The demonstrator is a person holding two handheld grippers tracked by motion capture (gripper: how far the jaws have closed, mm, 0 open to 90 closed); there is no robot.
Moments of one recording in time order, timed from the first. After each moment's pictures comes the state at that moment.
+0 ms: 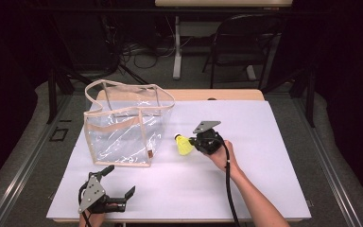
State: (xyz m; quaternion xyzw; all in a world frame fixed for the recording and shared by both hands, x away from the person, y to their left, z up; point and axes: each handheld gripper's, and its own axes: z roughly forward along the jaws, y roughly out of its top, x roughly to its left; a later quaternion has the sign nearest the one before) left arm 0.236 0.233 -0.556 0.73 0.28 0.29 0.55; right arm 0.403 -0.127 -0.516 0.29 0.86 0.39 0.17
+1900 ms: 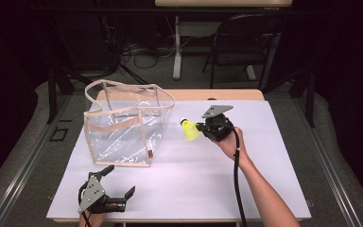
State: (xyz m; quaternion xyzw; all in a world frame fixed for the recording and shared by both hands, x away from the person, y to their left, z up) left arm 0.236 0.233 -0.555 0.73 0.29 0.29 0.55; right arm 0.412 -0.148 -0.461 0.29 0.84 0.40 0.20
